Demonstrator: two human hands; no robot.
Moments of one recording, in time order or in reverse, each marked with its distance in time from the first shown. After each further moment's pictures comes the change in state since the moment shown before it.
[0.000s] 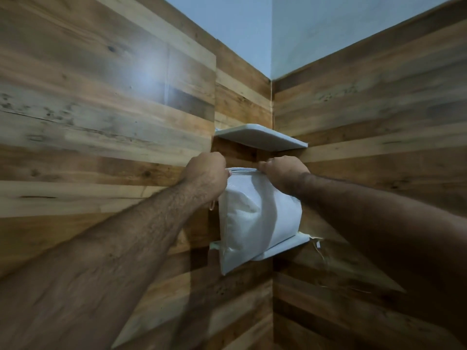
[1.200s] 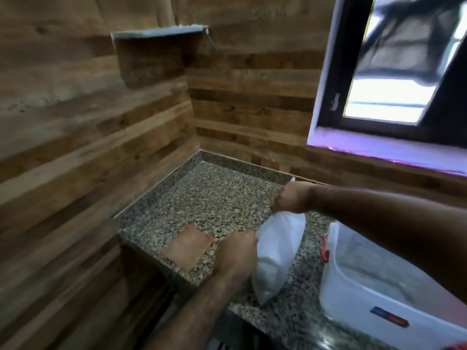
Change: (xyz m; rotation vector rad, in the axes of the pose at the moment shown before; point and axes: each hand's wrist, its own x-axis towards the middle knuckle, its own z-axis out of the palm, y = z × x) left_hand -0.709 0.172 -0.001 -0.104 -0.890 0.222; right_hand -0.694 -0.051 -0.018 0.091 -0.898 -0.675
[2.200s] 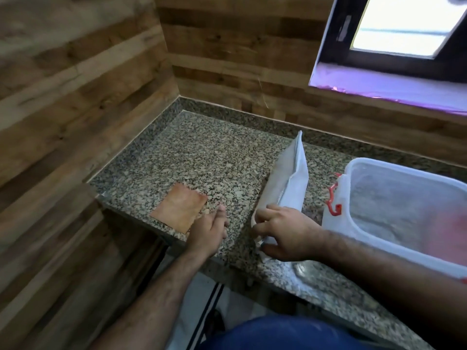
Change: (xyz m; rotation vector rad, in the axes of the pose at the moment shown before) left_hand 0.000 -0.122 0.104 -0.783 -0.130 -0.258; right_hand -0.010 -0.175 0.006 0.816 0.328 0.153
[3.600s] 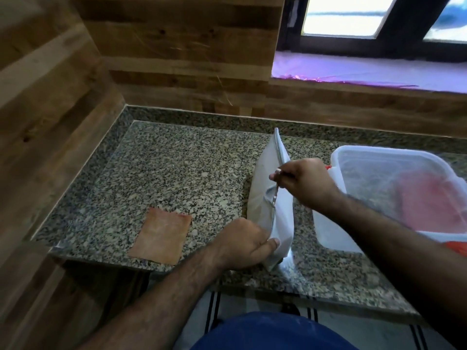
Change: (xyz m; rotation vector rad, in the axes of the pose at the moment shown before) left_hand 0.047 0.066 0.007 0.361 -0.565 1.062; right_hand 0.031 0.060 -0.044 0.228 0.587 0.704
